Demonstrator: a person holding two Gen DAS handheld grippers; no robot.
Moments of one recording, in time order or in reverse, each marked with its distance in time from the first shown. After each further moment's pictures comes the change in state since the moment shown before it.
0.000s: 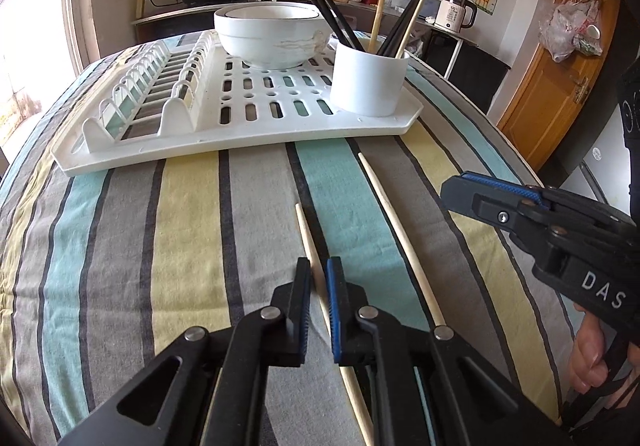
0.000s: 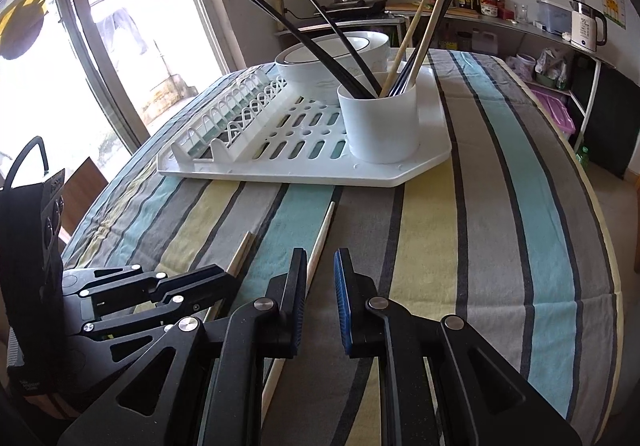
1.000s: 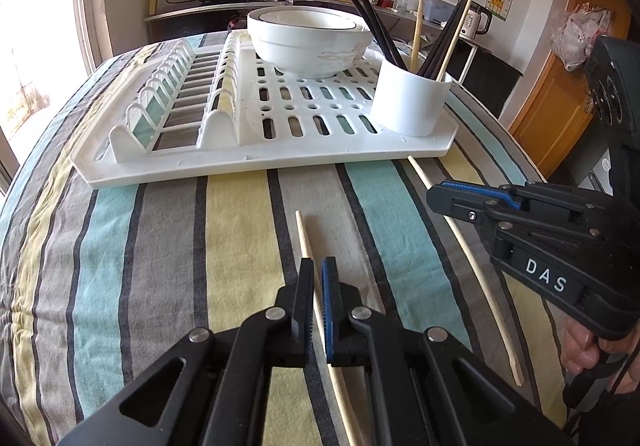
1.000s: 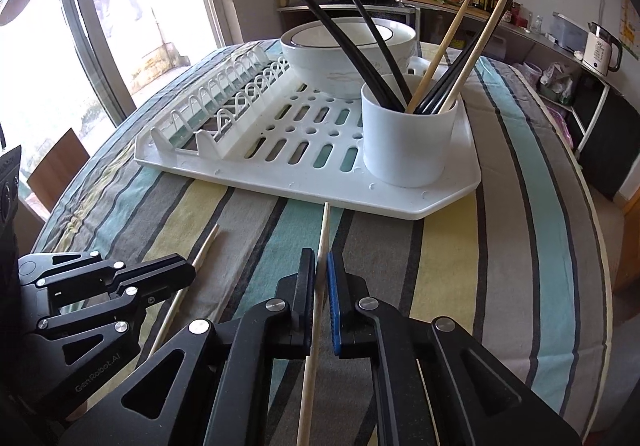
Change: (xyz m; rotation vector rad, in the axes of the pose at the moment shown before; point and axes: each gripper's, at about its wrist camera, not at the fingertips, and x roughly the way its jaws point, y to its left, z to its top) left arm -0.004 0.029 0.018 -0.016 -0.001 0.021; right arm 0.022 0.016 0.028 -0.074 0.057 -0.070
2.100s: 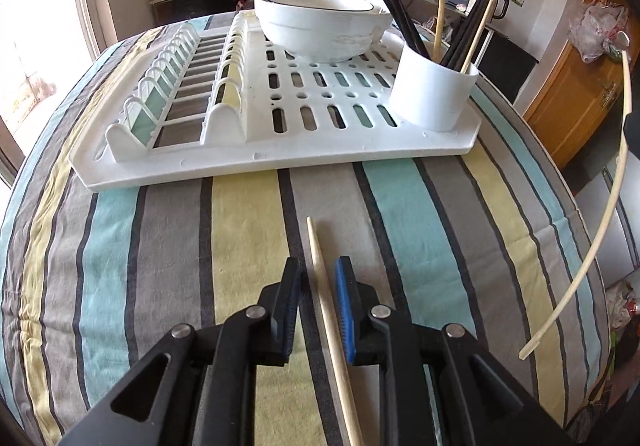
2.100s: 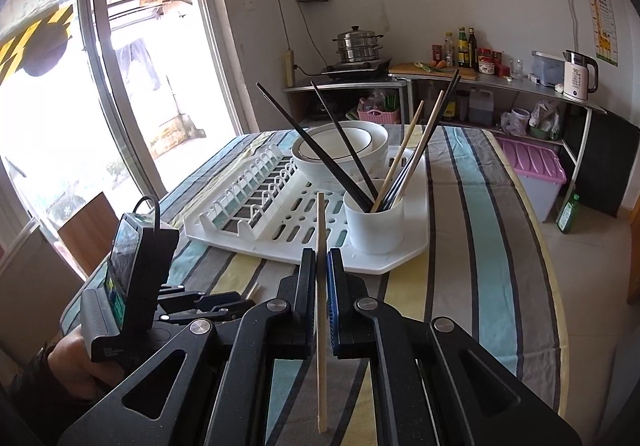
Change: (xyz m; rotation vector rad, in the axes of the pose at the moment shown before) left arm 0.021 0.003 0.014 -0.015 0.094 0.054; right arm -0.096 -0.013 0.003 0.044 -0.261 0.055
